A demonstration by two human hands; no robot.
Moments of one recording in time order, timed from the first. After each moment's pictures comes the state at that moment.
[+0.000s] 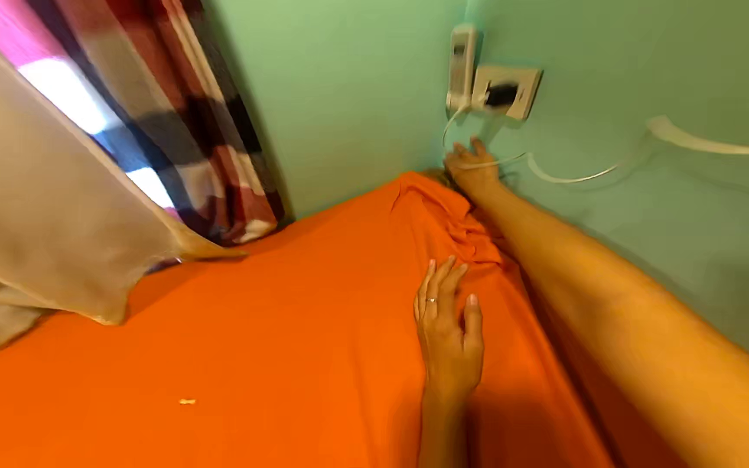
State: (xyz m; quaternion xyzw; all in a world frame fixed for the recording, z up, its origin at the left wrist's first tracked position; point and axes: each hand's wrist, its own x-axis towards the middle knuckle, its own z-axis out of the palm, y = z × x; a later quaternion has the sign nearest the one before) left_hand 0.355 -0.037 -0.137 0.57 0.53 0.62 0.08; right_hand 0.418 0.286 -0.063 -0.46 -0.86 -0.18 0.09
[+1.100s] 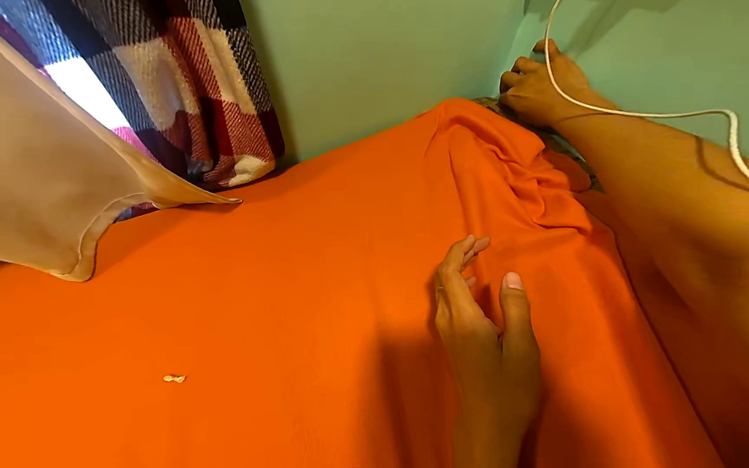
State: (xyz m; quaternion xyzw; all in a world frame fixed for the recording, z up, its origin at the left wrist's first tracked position) left_hand 0.333 -0.062 -0.125 0.41 0.53 0.71 0.21; right_hand 0.410 0.328 -0.059 -0.35 -0.89 -0.27 -0.06
